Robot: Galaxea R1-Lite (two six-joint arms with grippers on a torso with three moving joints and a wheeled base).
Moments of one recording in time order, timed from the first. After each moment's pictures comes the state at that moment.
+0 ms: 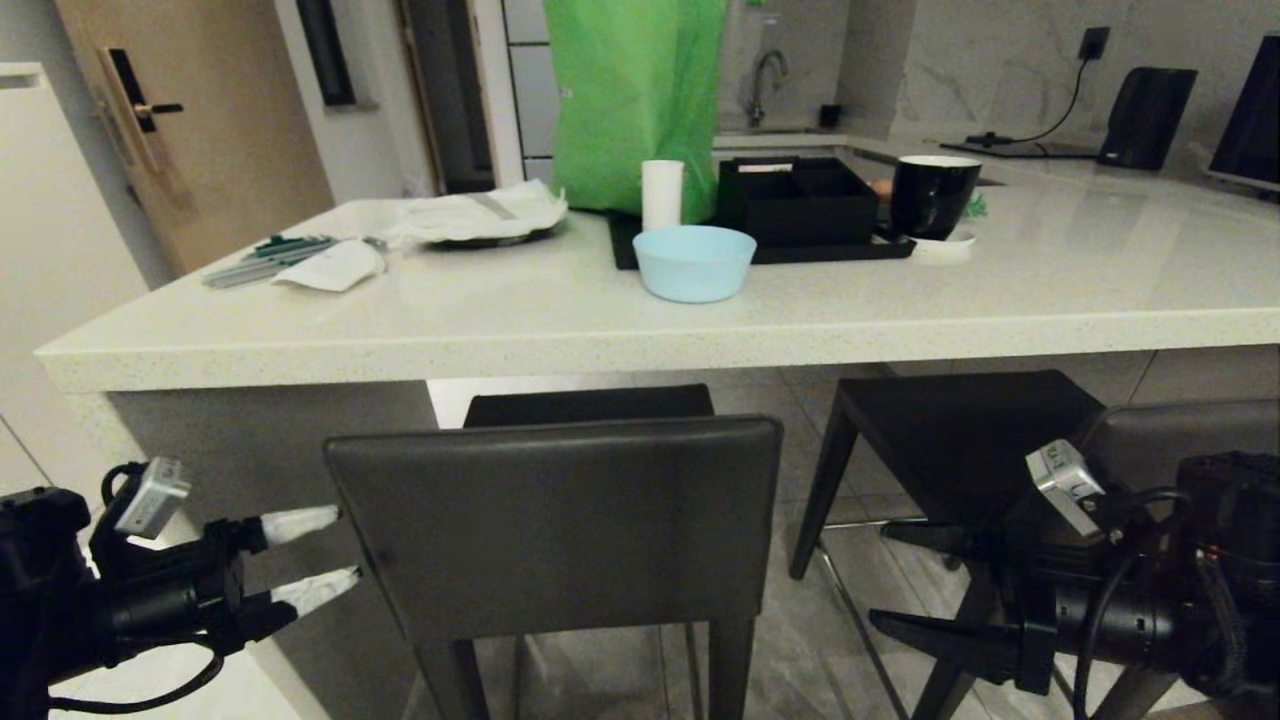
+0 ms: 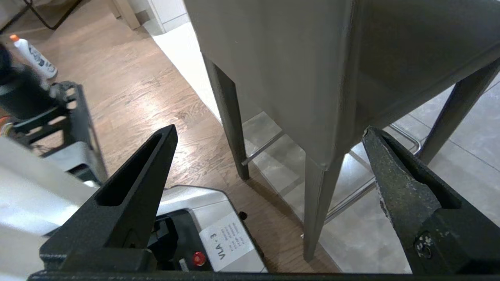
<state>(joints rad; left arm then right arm) 0.35 1.95 -0.29 -1.31 -1.27 0.23 0.20 1.64 -0.26 -1.05 0.88 -0.14</state>
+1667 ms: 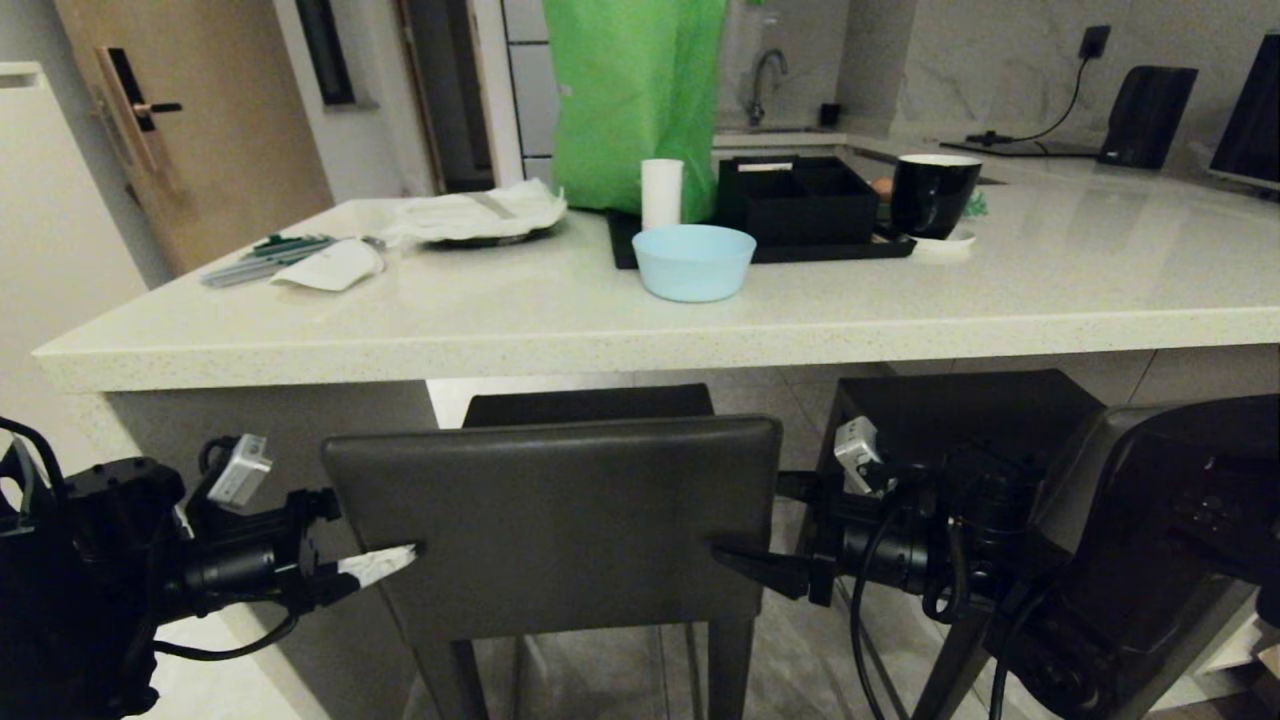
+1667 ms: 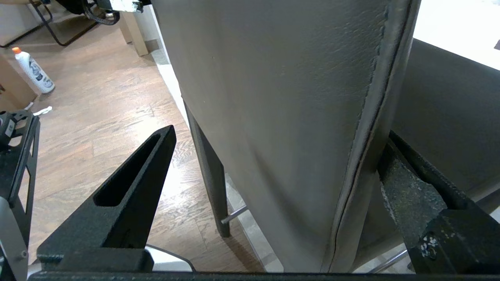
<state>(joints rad) 0.21 2.12 -0.41 -1.52 -1.29 0.08 0.43 2.14 -0.55 -1.50 0.77 -0.03</state>
